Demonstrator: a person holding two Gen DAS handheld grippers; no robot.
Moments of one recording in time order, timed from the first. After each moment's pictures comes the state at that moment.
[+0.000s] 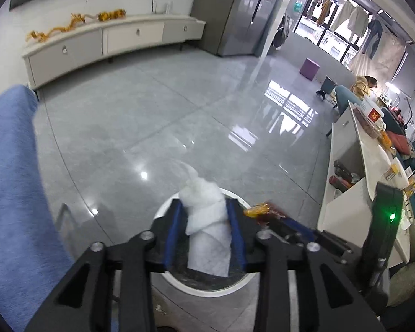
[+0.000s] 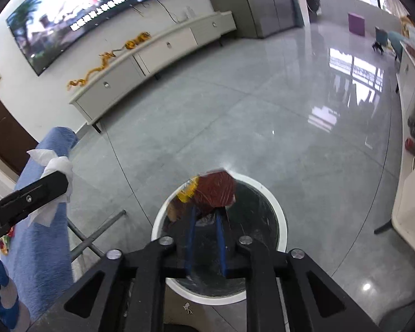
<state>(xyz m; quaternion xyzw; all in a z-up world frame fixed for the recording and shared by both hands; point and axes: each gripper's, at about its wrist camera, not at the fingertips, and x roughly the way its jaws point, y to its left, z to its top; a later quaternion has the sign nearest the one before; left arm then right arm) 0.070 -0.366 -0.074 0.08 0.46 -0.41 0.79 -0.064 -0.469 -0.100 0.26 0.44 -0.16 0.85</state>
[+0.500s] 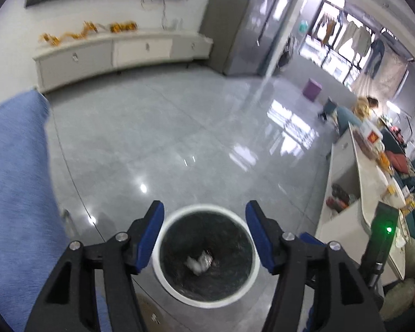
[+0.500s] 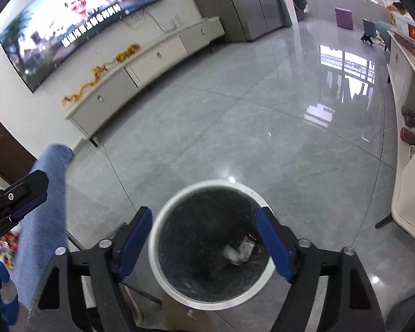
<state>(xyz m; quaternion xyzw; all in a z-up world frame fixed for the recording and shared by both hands) 0.066 -0.330 -0.041 0.03 0.40 -0.39 0.83 -0.092 -0.484 -0.079 0.28 0.38 -0.18 0.86</state>
